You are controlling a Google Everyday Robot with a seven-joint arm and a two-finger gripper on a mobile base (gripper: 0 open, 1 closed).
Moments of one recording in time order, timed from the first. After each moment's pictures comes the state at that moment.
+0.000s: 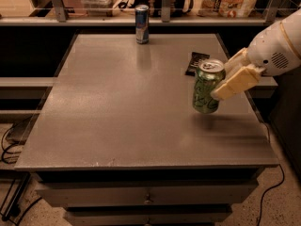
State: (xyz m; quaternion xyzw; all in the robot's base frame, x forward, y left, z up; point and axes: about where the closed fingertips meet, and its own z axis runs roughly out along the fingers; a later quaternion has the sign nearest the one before) arm 0.518 -0.164 0.935 -0.54 0.77 0.16 0.29
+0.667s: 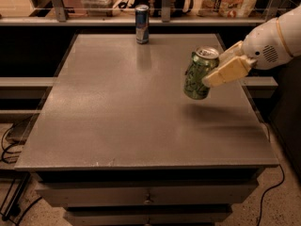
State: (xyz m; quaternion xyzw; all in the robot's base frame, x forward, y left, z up) arm 0.547 -0.159 0.944 -0.49 0.78 0.19 0.34
